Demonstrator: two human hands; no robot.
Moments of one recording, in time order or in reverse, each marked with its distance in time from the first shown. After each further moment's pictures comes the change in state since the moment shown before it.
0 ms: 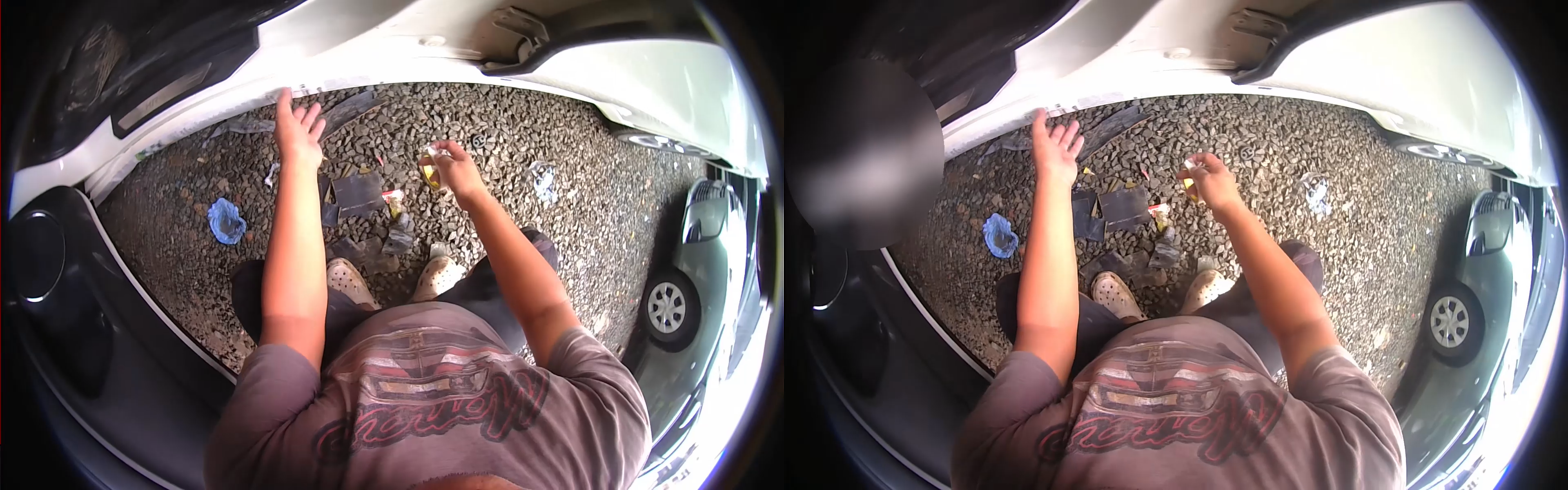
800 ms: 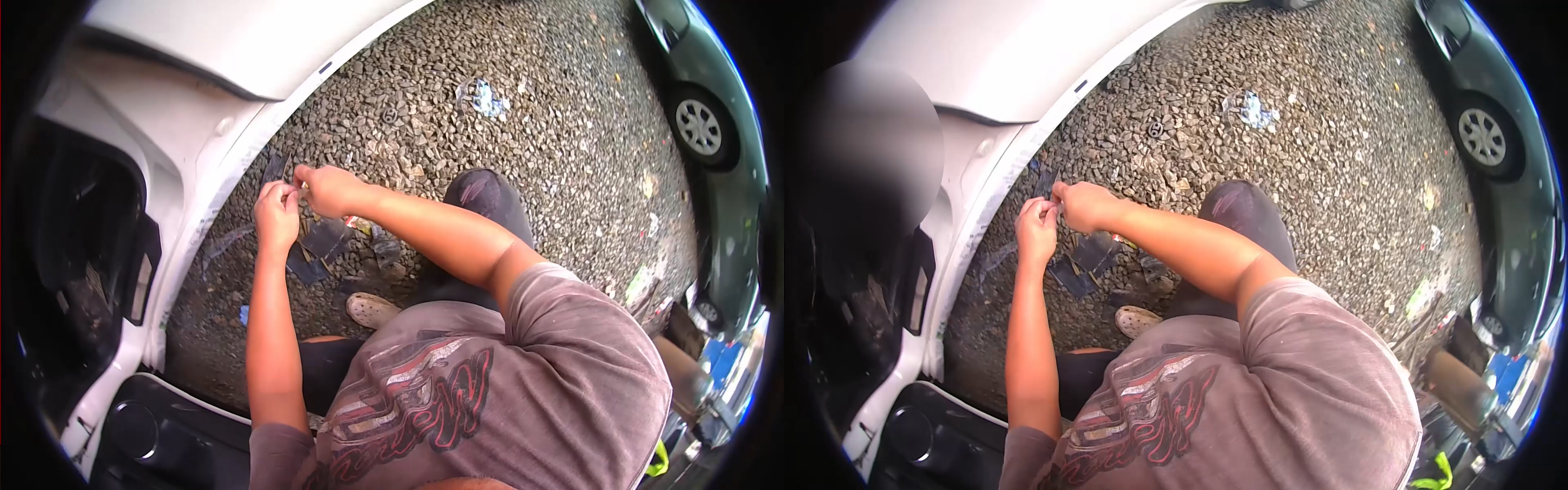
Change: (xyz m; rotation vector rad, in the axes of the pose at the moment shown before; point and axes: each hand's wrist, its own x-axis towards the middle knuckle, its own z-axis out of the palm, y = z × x) left_hand -0.064 -0.066 0.056 1.447 -0.877 0.830; right_hand -0.022 -0.048 0.011 -0.536 -0.062 -0.359
